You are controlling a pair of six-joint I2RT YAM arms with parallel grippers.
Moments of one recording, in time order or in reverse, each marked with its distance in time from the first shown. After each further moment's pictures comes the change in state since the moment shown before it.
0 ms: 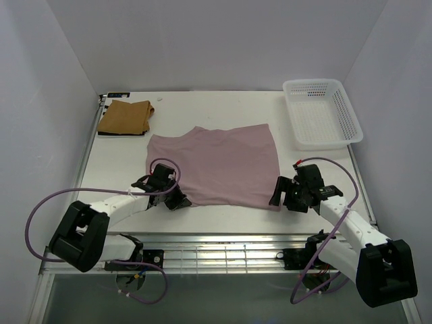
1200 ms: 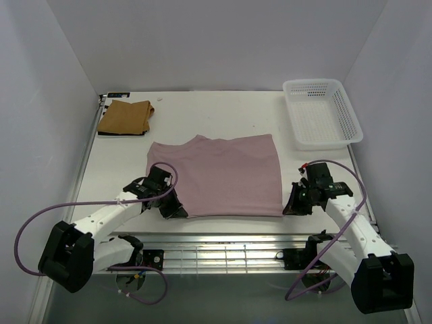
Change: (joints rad) left arm -0.012 -0.185 0.040 -0.318 0.101 0.090; right arm -0.103 -0.061 0.092 -0.298 -0.102 -0.055
